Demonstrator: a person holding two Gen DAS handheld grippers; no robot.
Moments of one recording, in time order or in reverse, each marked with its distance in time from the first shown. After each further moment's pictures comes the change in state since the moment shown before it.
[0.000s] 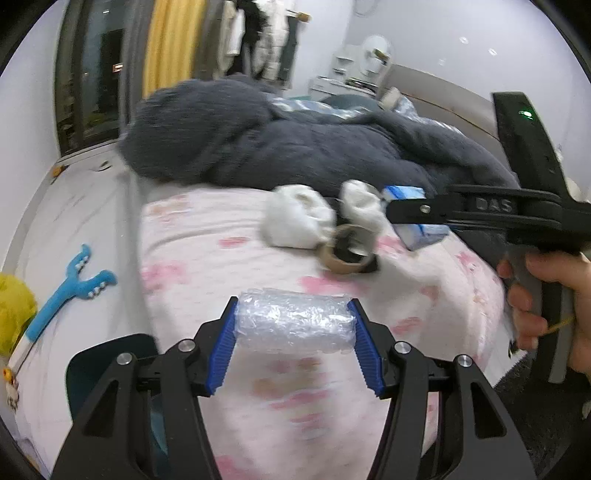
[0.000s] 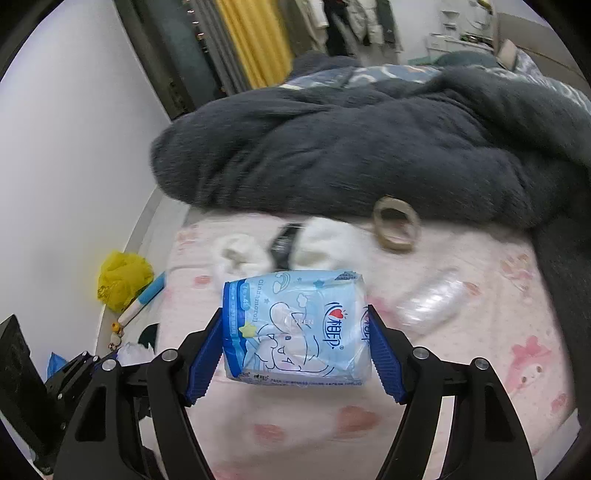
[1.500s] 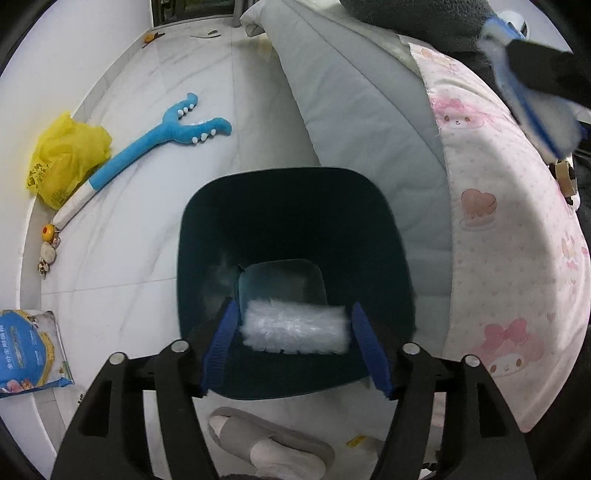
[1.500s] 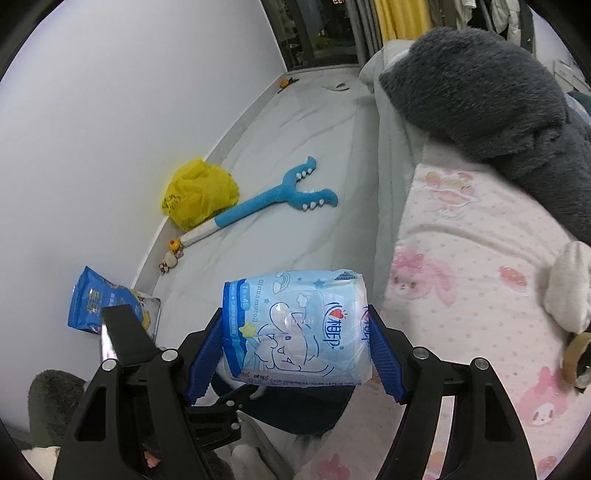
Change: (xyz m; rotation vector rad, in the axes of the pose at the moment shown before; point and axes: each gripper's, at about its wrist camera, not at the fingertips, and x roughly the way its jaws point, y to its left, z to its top) left arm -0.019 0.195 -0.117 -0.309 0.403 0.249; right arm 0.104 0.249 -0.035 -0.297 0.239 0.204
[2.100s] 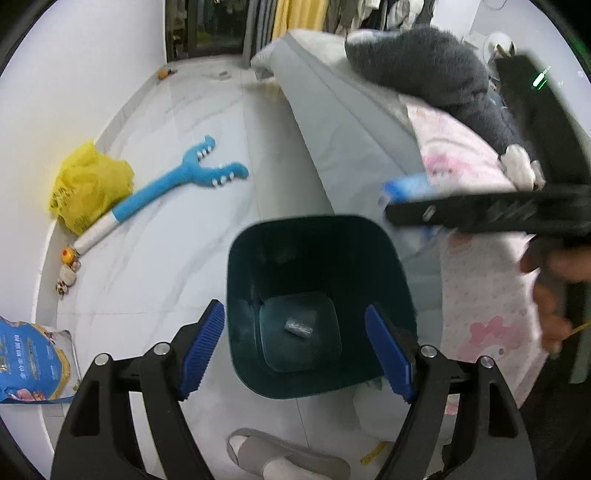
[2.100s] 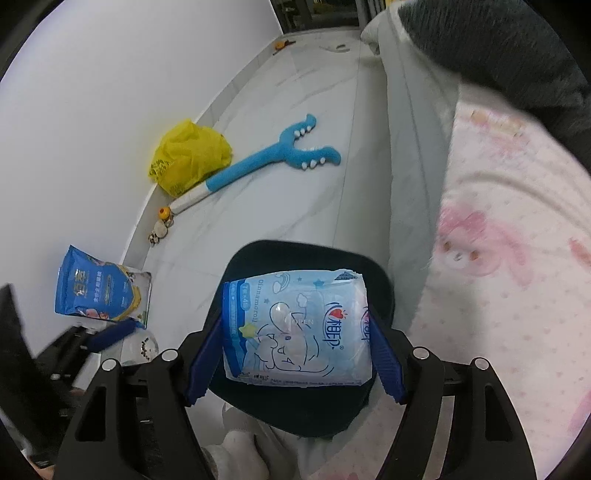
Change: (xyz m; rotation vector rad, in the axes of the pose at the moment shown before) left arm -0.061 0.026 -0.004 -0.002 -0.190 0.017; right arm 0.070 0.002 -0.010 0.022 0.150 -0.007
